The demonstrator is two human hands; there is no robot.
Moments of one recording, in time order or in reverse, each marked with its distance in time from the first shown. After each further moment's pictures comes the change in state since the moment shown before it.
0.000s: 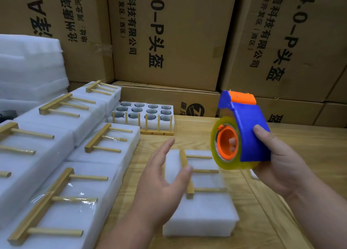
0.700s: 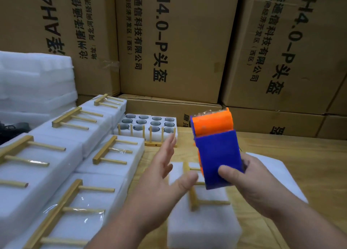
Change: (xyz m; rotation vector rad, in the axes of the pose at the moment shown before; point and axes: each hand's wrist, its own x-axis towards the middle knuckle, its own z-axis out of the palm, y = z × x) left_hand 0.007 0.040 -0.027 -0.144 -0.213 0.114; right_hand -0.022 0.009 0.042 -0.432 -0.286 -0.042
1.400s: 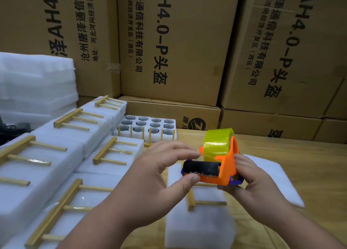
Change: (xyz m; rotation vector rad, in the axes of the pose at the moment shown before) left_hand -0.003 0.051 -0.020 0.495 -0.027 0.345; right_hand -0.010 0.025 -0.025 -0.745 0.156 -0.315
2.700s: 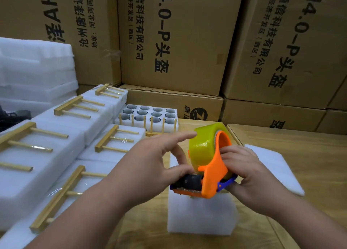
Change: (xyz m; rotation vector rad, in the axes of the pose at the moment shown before) left_hand 0.003 -0.008 -0.011 0.141 -0.149 -0.112; right_hand 0.005 -0.008 0.003 -0.239 -0.123 -0.256
